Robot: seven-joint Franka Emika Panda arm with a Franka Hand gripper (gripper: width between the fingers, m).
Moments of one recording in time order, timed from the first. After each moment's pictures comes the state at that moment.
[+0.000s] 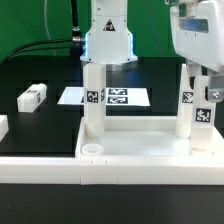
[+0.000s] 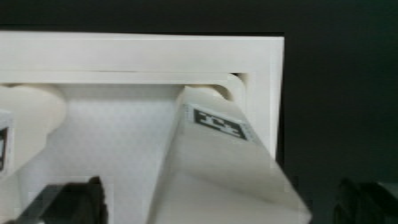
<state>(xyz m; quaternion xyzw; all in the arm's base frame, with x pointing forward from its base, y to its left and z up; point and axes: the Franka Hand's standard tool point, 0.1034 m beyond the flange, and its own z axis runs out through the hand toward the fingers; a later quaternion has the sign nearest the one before) 0.635 0.107 0.115 -0.73 0.68 -0.01 0.08</state>
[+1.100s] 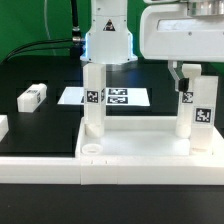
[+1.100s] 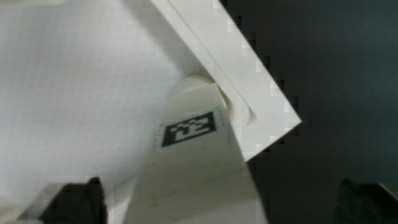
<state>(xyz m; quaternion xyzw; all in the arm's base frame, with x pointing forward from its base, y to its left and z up) 0.635 0.112 0.115 -0.96 0.26 -0.04 0.04</state>
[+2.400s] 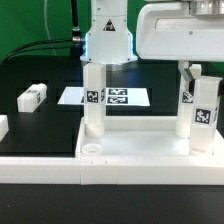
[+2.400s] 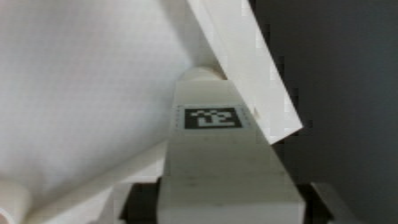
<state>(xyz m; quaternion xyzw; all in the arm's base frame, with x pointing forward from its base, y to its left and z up) 0.636 0.112 0.116 -0.95 0.30 -0.05 0.03</state>
